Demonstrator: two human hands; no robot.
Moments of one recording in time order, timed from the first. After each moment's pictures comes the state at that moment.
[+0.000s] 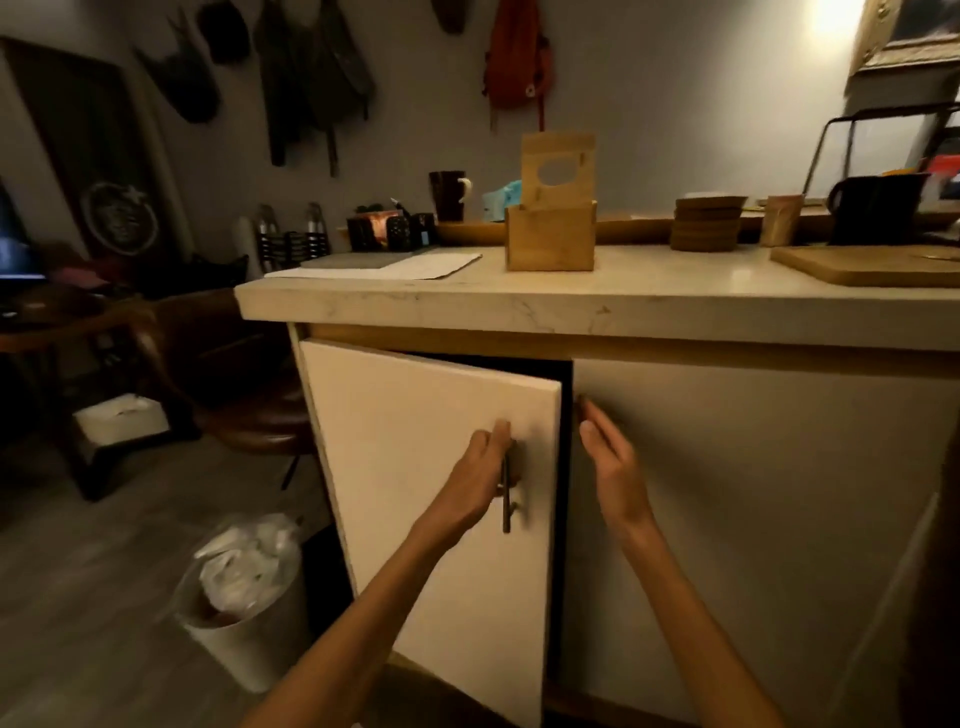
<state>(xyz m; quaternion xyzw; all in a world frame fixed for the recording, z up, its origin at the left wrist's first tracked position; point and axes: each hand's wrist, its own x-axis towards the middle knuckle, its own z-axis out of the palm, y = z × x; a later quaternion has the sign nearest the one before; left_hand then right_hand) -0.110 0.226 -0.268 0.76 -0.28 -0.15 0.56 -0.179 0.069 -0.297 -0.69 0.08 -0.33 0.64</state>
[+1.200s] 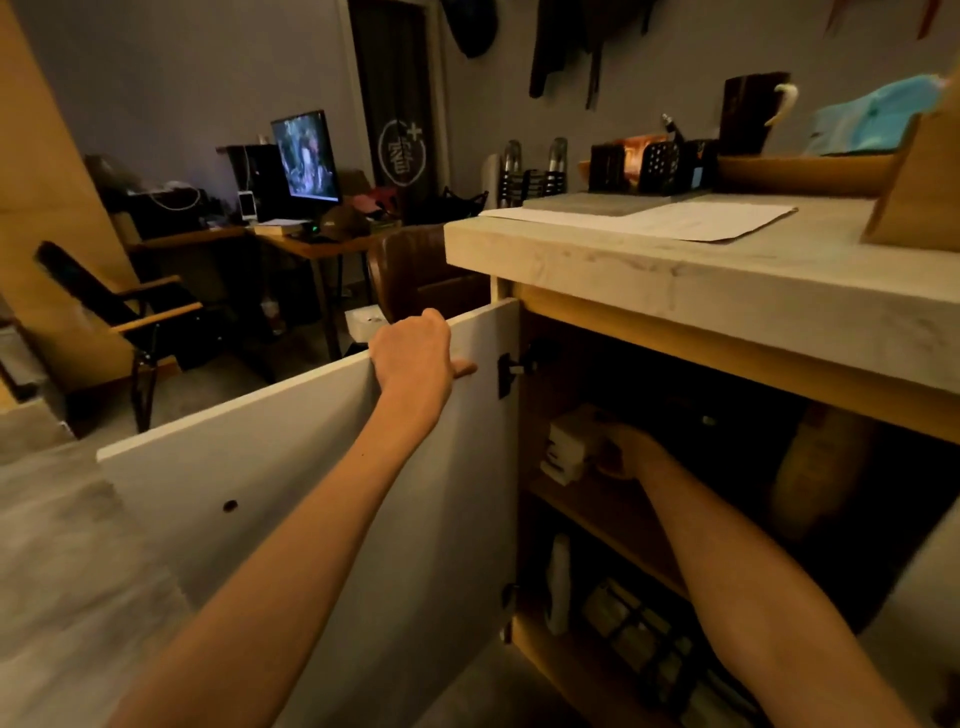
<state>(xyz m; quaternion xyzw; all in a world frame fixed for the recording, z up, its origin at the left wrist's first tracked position) 0.070 0.377 -0.211 0.96 0.09 0.25 -0.06 0.194 0.136 -0.380 -0.66 0.30 0.15 0.67</state>
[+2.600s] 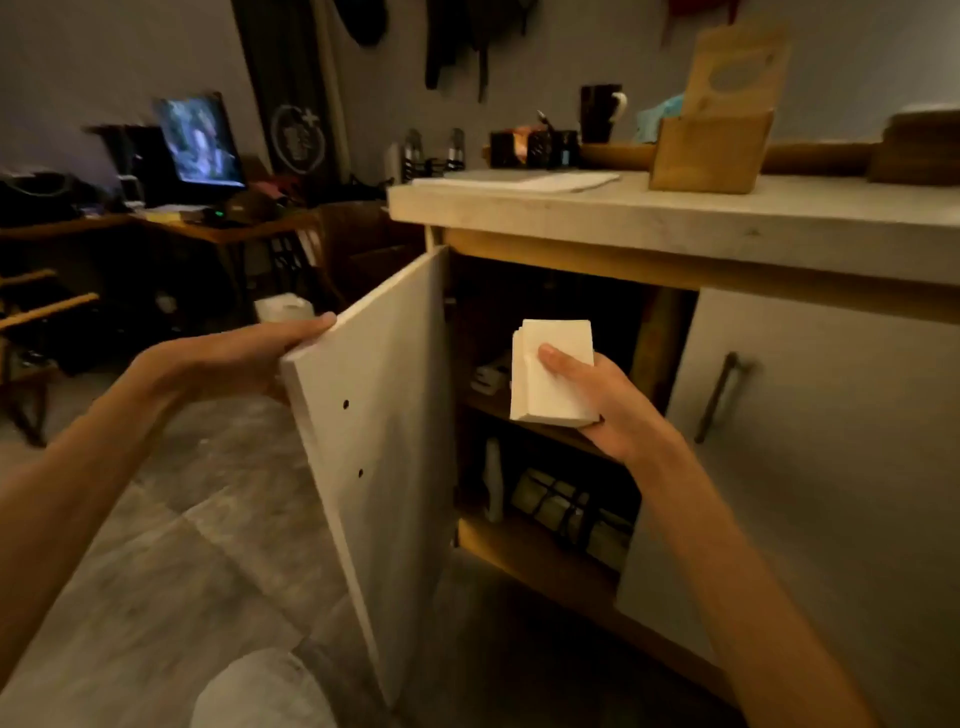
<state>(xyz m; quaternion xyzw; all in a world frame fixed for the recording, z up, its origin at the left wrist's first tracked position) -0.114 0.514 -0.206 0.80 -0.06 -0.18 0.56 -0.168 0.167 -0.260 -0.61 0.00 0.00 0.79</state>
